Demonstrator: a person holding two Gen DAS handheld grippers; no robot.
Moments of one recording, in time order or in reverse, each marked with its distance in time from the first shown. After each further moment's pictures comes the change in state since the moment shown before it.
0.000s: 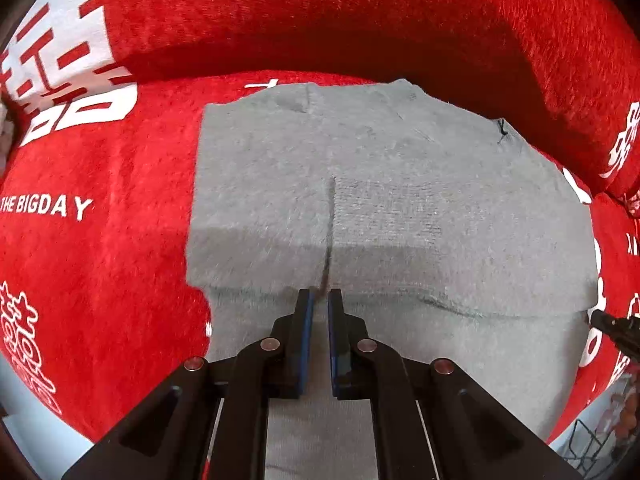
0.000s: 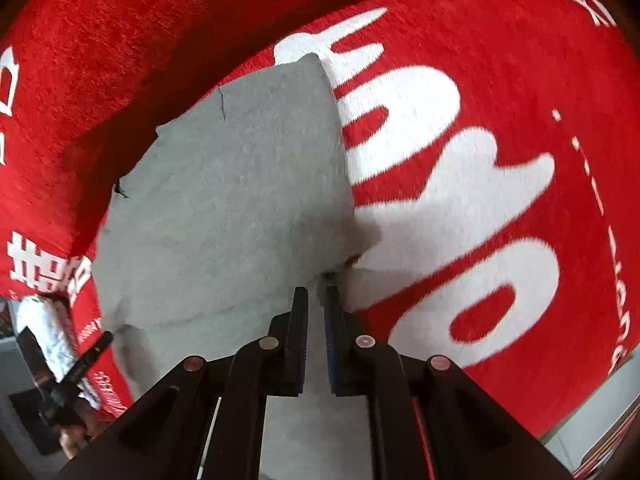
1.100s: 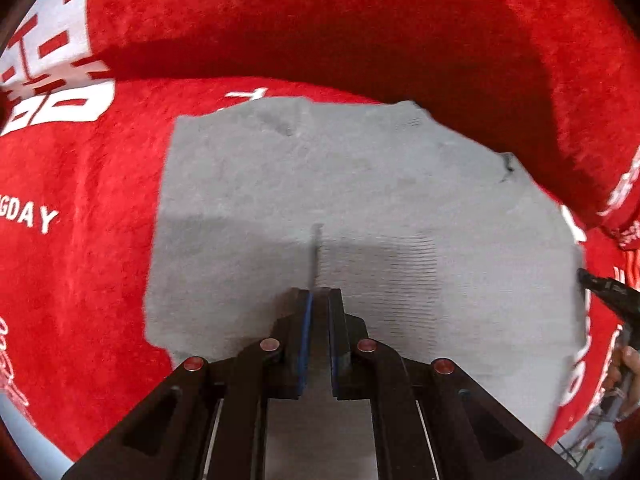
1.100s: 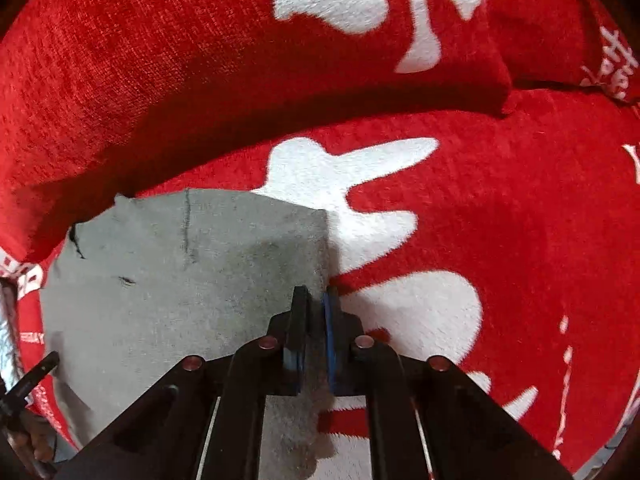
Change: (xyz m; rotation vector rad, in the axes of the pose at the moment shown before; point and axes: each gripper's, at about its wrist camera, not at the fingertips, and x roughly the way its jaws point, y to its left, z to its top) left arm 0.035 0.002 0.037 -0.069 -0.016 -0.072; right arm 0.027 0.023 0.101 -0.223 -0.157 -0.173
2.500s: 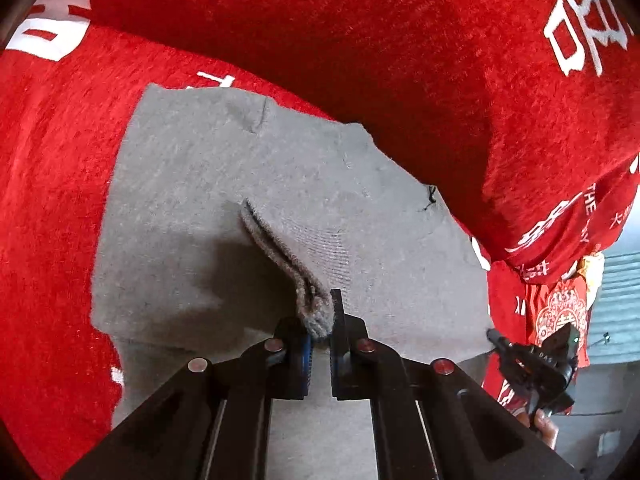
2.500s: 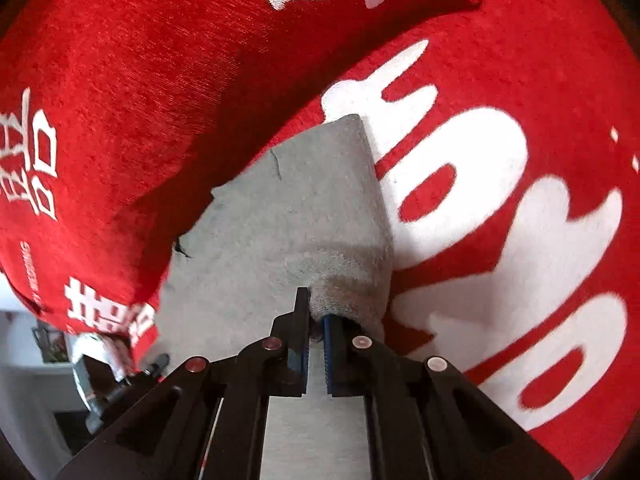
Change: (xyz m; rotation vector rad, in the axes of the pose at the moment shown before) left arm 0.000 0.019 0.001 -0.134 0.008 -0.406; right arm -0.028 -0.012 -0.072 0.303 -0.007 0.395
